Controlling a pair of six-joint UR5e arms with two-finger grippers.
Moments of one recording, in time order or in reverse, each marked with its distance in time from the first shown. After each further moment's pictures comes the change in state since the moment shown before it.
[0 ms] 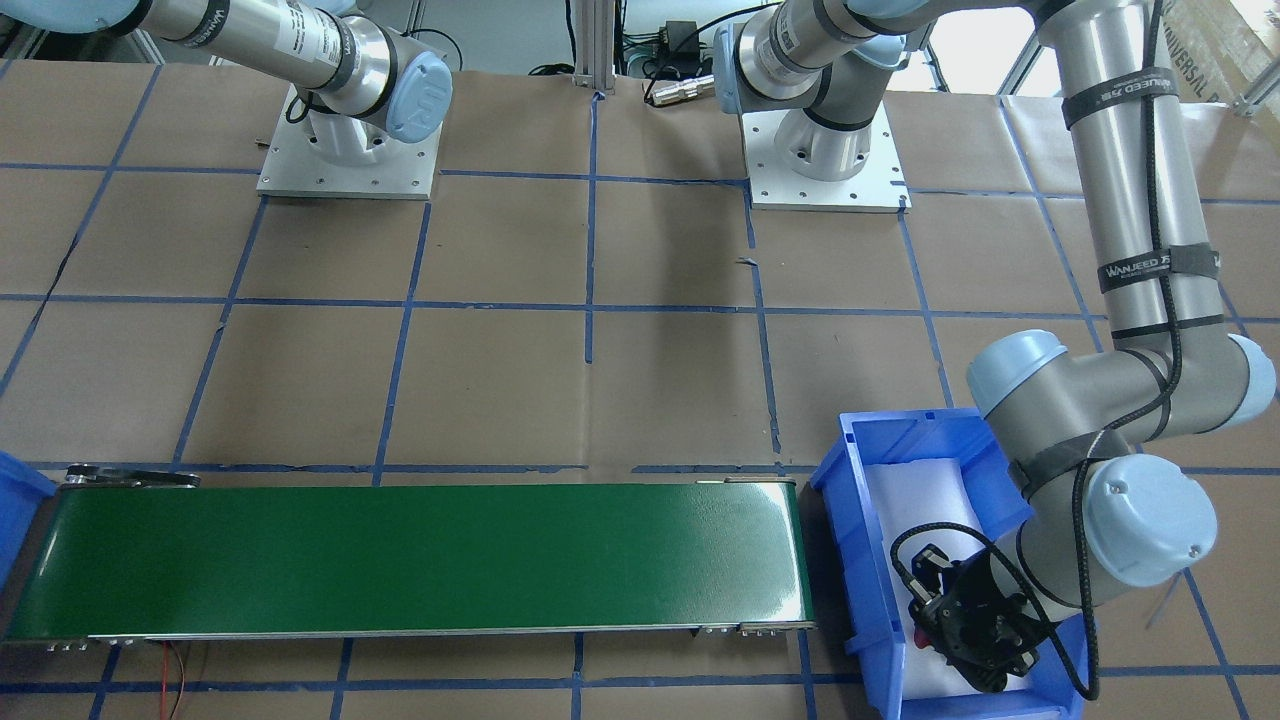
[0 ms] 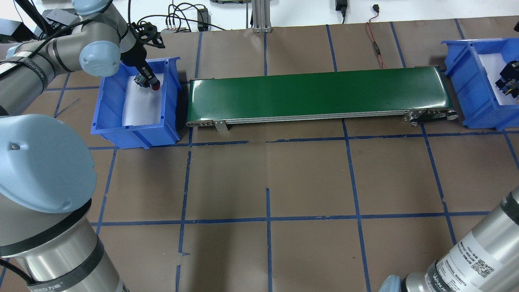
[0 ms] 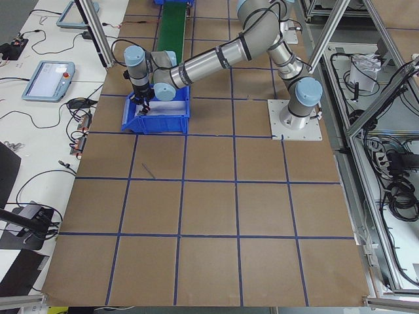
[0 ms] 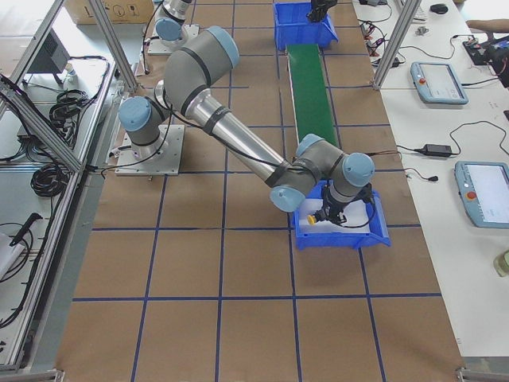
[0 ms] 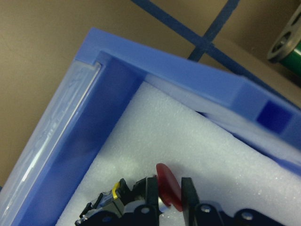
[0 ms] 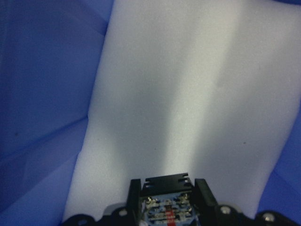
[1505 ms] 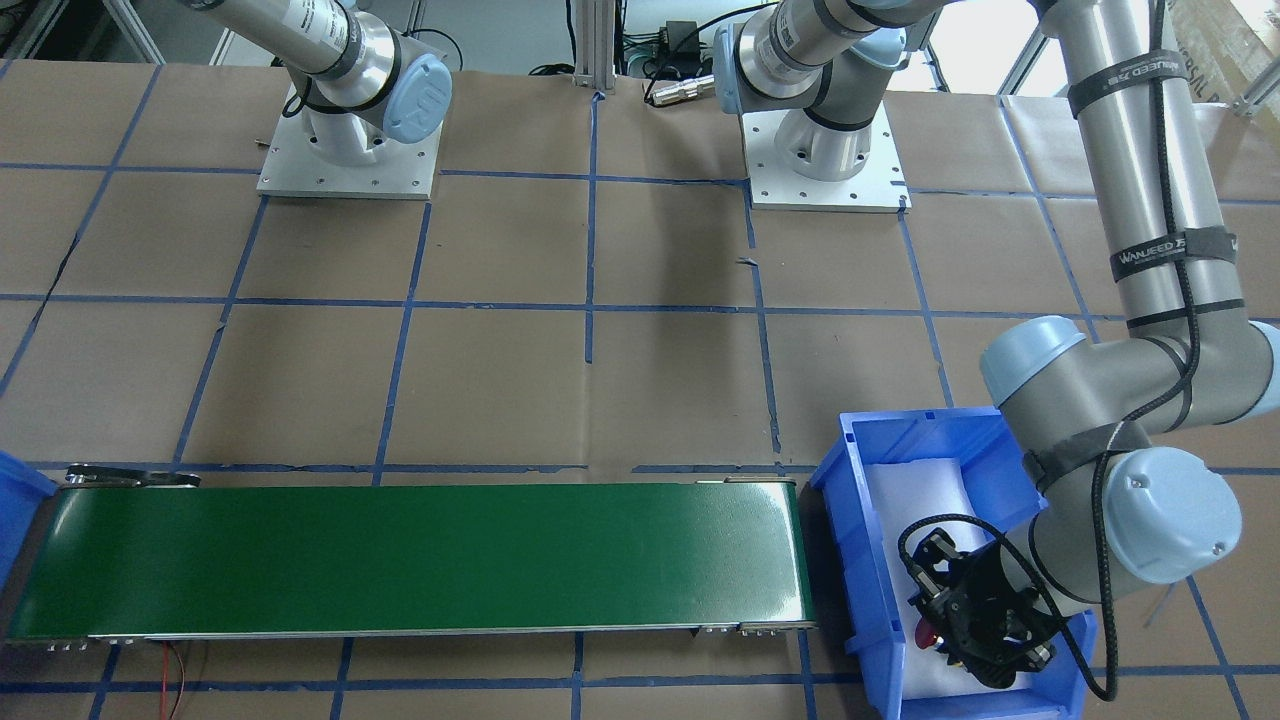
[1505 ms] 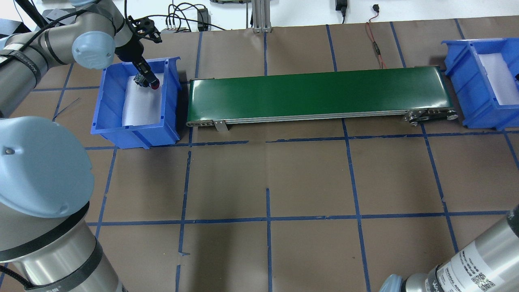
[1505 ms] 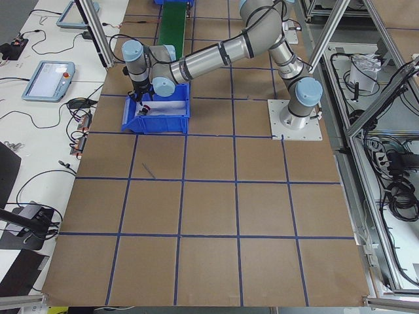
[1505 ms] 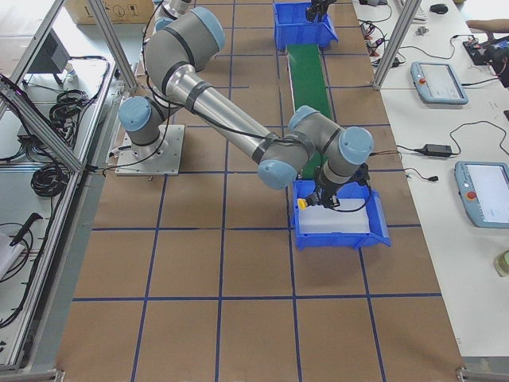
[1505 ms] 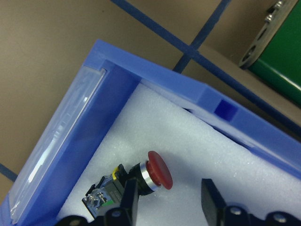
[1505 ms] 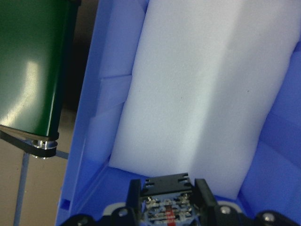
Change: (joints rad) left arm -0.001 0.012 0.024 -0.070 -0.016 0.004; right arm -0.018 -0.123 0.001 0.162 -0.009 -0.007
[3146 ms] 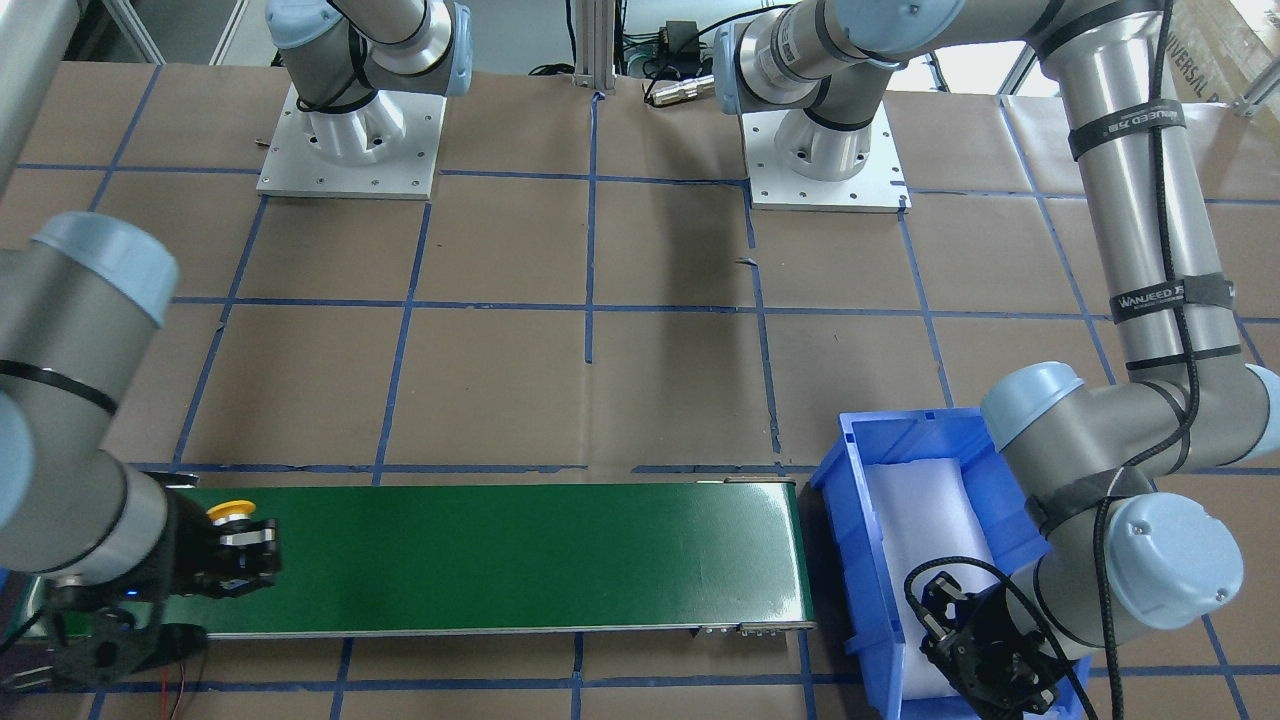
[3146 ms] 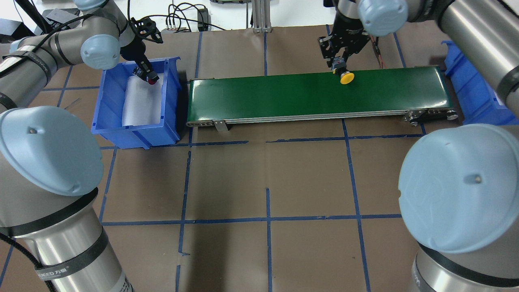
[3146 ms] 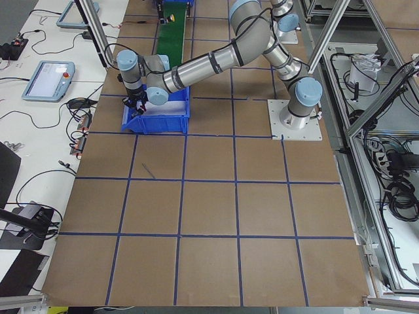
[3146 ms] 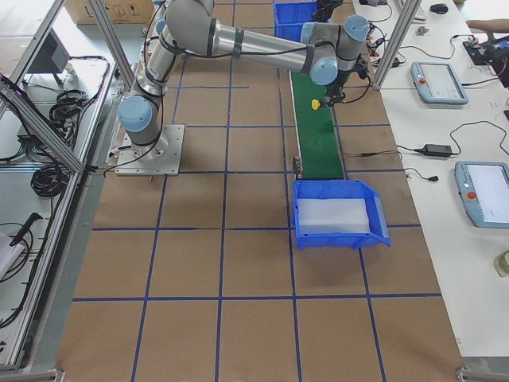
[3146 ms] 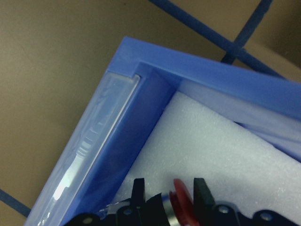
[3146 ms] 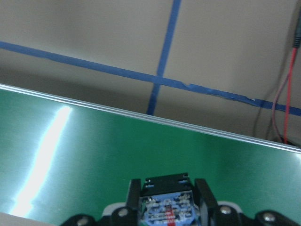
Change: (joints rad) left arm 0.002 -0.073 0.077 0.039 -0.004 0.003; right arm 0.551 -0.022 0.012 -0.044 0.000 0.565
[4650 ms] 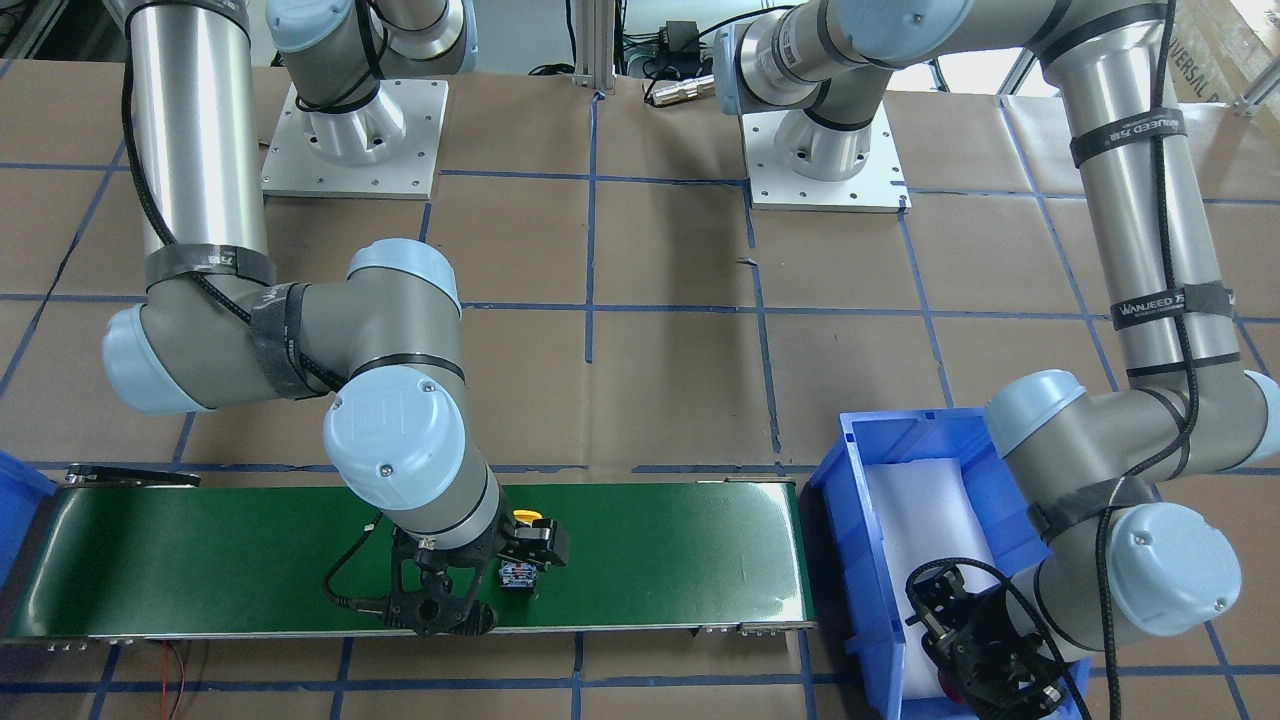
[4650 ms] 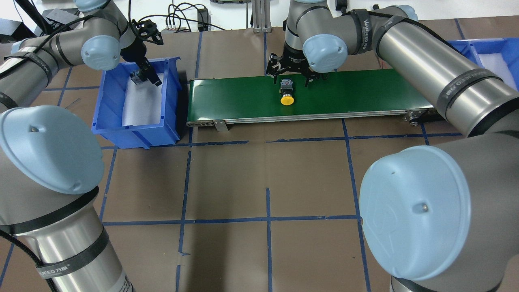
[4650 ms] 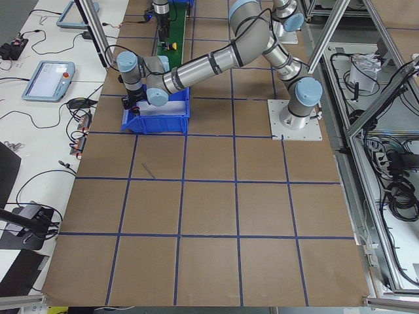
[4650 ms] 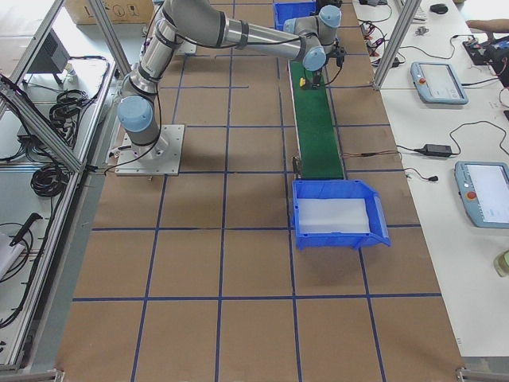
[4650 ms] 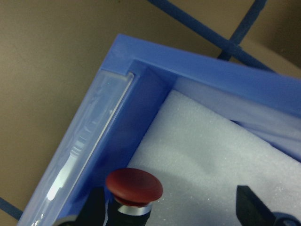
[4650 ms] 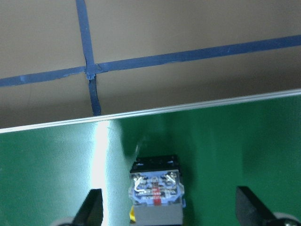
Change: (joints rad) left arm 0.010 -0.020 0.000 -0.007 -0.014 0.039; right arm 0.313 0.087 0.087 -0.242 0.044 0.688
